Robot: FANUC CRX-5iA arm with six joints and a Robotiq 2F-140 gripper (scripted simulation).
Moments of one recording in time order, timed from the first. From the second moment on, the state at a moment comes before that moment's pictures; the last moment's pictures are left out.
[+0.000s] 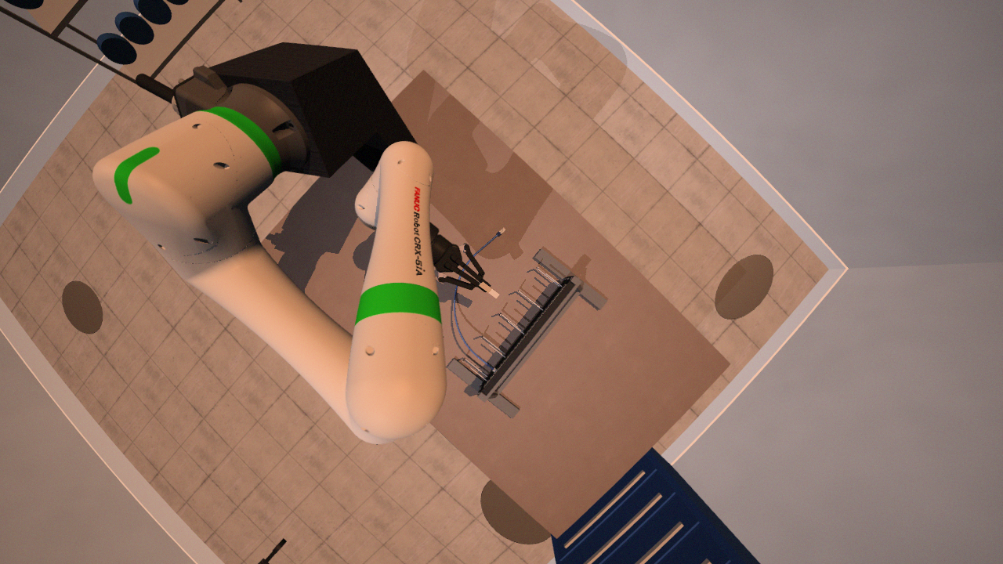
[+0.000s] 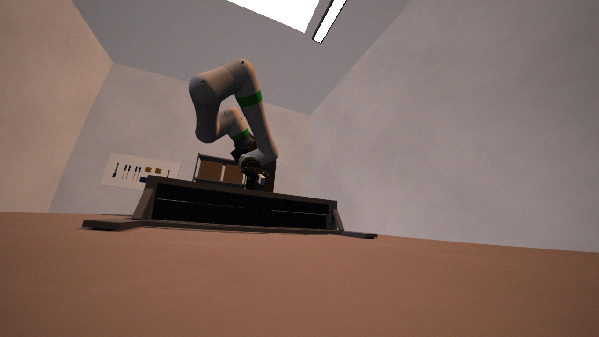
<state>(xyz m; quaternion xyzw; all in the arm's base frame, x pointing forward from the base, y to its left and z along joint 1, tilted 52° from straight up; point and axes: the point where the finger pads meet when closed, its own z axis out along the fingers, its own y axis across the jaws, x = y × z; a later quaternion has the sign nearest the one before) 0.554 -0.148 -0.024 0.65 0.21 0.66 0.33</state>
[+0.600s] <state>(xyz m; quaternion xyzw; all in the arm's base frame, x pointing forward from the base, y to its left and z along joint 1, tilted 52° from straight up) 0.546 -0.179 0.007 0.65 0.21 0.66 0.33</state>
